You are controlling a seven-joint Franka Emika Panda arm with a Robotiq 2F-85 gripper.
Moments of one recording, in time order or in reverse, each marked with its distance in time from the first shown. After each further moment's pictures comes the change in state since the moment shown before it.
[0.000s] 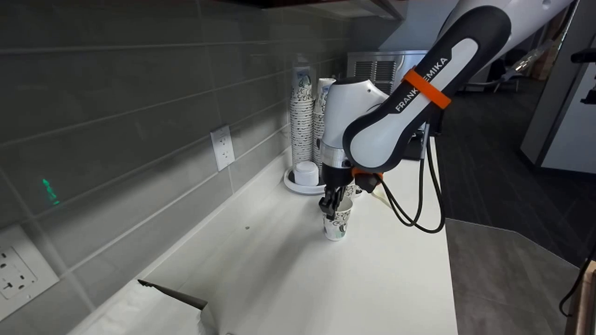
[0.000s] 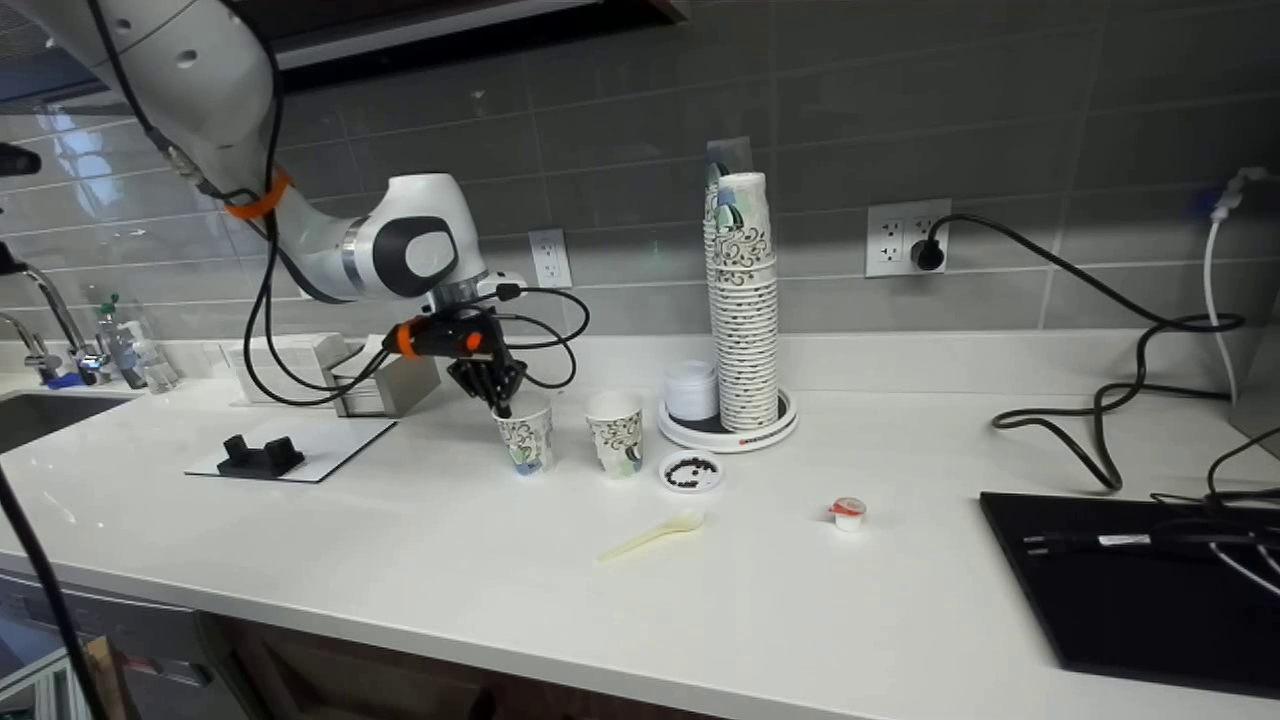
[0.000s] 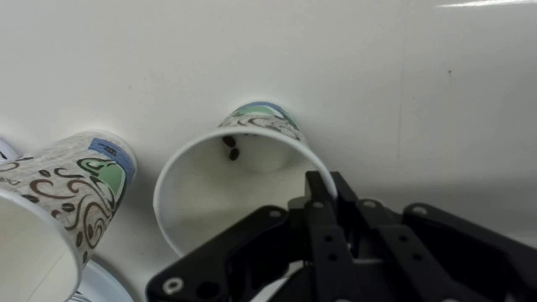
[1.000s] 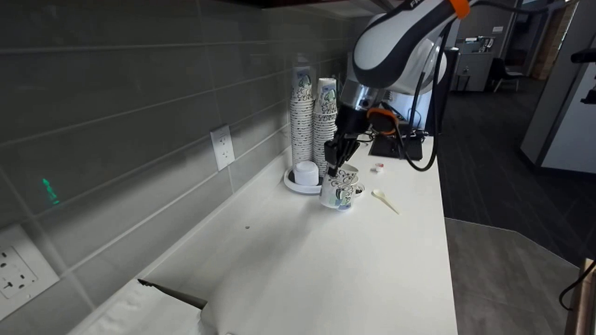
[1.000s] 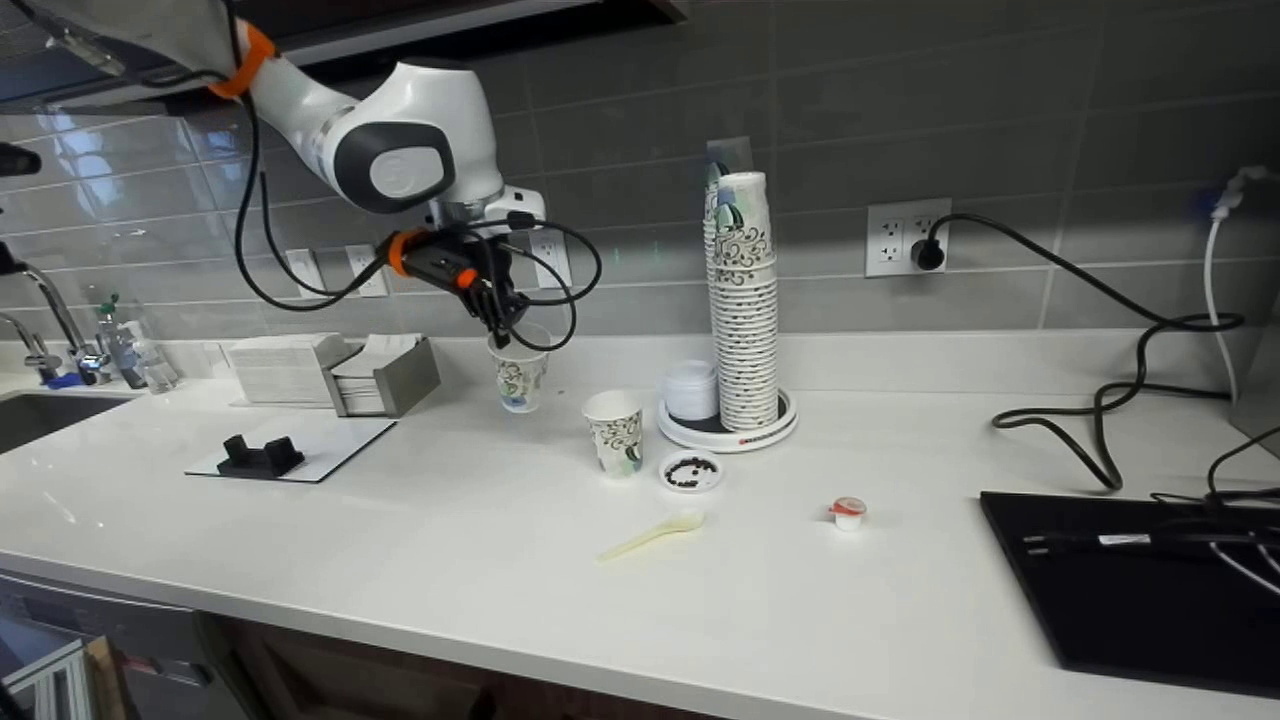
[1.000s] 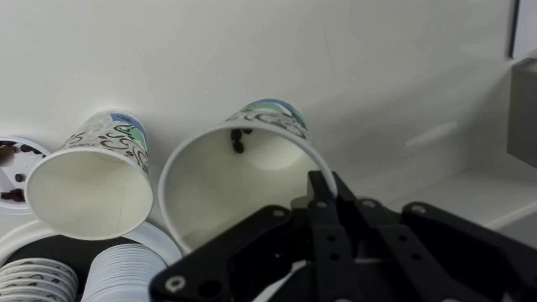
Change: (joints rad) arm -0.144 -0.229 0.044 -0.014 0.478 -0.142 -0.238
